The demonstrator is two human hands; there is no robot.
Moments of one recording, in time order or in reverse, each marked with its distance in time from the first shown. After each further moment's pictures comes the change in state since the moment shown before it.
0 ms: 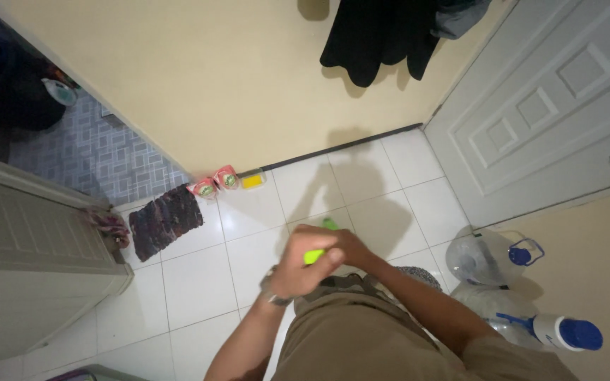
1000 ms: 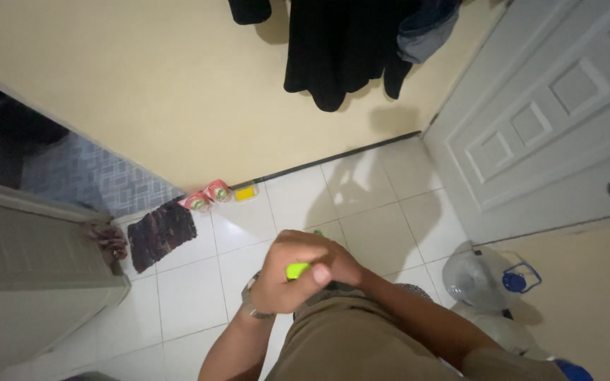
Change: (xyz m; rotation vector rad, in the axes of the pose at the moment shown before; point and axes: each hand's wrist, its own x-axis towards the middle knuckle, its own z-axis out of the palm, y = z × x) left_hand 0.172 0.033 0.063 0.019 -0.050 -0.031; right_hand -0.015 0.077 -0.101 0.533 0.081 -0.267
